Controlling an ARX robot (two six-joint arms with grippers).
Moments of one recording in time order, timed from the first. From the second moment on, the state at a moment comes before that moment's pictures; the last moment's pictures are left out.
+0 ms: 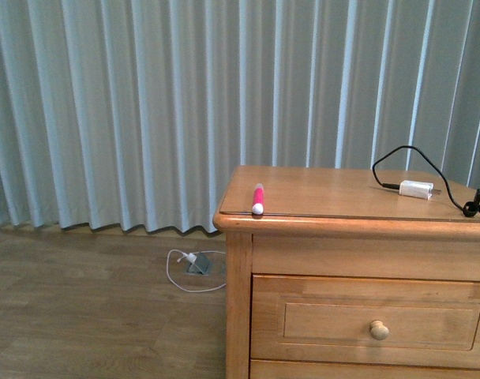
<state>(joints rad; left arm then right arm) 0.00 0.00 0.02 0.00 0.00 0.00 0.00 0.00 0.01 0.00 0.00 0.00</state>
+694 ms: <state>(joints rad) 0.00 0.00 0.02 0.00 0.00 0.00 0.00 0.00 0.01 0.00 0.00 0.00</state>
